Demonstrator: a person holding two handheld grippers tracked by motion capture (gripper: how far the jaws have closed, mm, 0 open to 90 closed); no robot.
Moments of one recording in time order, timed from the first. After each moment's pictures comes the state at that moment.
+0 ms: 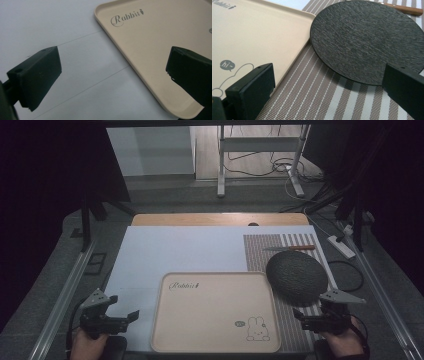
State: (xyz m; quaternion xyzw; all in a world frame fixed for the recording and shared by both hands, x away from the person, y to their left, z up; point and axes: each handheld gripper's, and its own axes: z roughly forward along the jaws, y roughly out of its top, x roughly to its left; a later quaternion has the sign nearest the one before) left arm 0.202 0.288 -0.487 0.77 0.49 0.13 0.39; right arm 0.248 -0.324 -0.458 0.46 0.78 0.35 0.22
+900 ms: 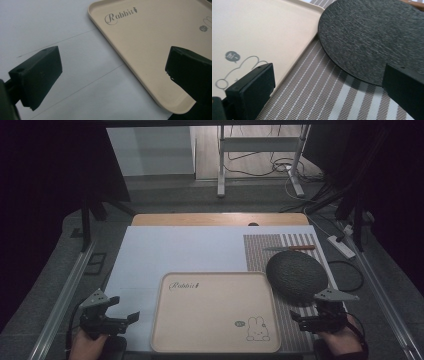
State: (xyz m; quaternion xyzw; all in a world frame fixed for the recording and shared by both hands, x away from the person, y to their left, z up) left arm 0.203 0.289 -0.488 0.77 0.48 0.12 0.40; right arm 0.252 -0.318 -0.460 0.44 0.81 0.34 0.20
